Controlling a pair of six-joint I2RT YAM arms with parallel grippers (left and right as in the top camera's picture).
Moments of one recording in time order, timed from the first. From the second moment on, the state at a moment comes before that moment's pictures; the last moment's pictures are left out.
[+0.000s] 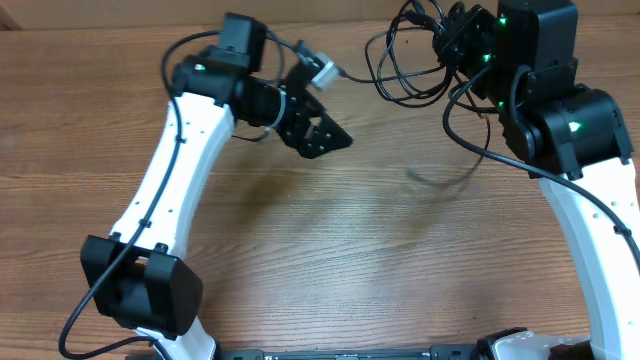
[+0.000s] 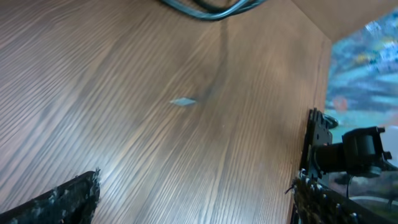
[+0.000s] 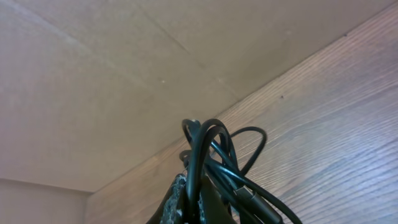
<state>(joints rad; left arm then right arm) -0.29 1.83 1.77 -1.08 0.84 0.42 0.29 1.50 1.80 -0.78 0.10 0.84</state>
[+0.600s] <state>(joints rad) -0.50 1.83 1.77 -0.75 0.46 0.62 0.28 1.50 1.80 -0.85 0.02 0.72</state>
